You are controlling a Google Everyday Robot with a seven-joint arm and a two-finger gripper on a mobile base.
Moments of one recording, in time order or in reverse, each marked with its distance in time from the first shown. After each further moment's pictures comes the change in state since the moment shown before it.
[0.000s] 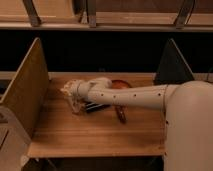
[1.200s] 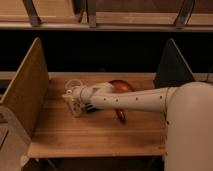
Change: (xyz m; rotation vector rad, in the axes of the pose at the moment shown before) arm 0.028 0.008 -0.006 -0.010 0.055 0.036
